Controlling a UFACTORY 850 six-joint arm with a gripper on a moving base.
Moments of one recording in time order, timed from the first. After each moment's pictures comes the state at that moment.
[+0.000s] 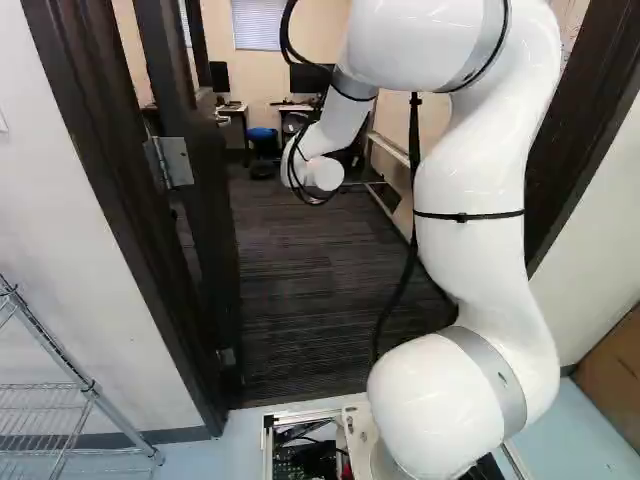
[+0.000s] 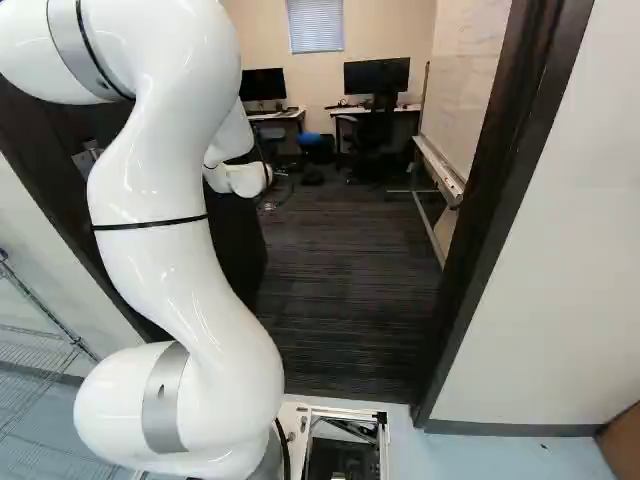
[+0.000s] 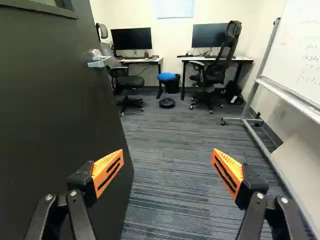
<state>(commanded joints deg) 11.0 -23.2 -55.3 2.3 45.1 0.0</state>
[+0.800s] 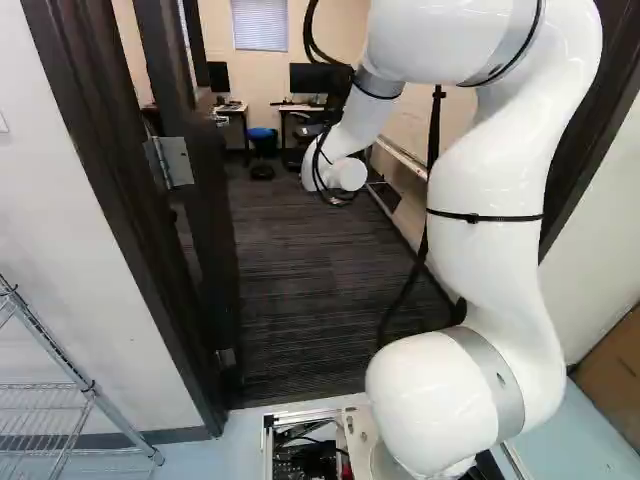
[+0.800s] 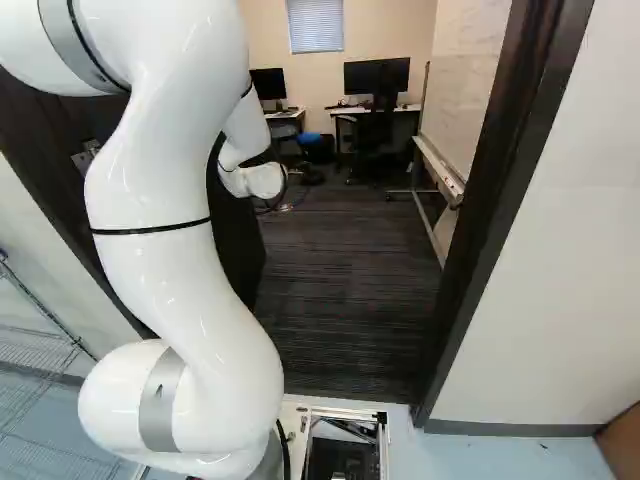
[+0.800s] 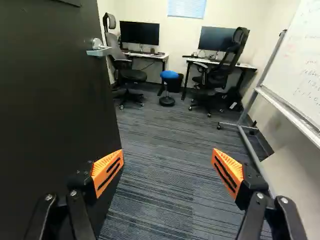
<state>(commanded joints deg) 5.0 -20.4 -51.8 -8.8 45.1 0.0</state>
